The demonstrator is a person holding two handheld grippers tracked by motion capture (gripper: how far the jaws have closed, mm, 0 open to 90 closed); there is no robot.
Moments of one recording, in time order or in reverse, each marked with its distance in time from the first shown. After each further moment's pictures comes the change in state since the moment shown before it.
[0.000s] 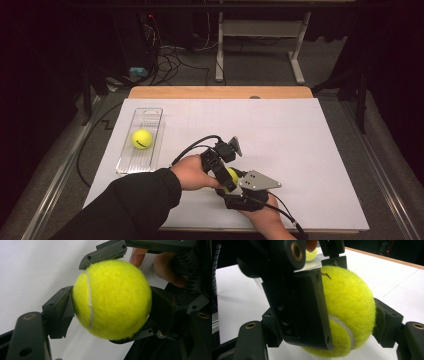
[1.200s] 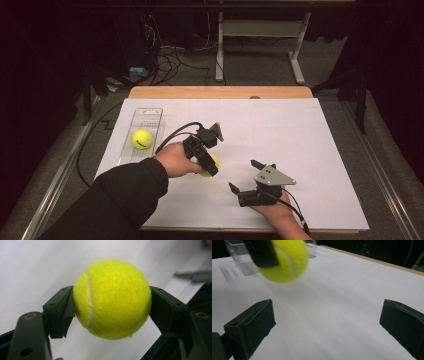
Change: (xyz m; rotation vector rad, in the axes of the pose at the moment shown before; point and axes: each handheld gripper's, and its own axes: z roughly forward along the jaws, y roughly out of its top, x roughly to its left) left arm 0.042 -0.019 -0.026 0.007 0.110 -0.121; right arm -0.037 -0.014 -0.018 -0.001 -0.129 0.004
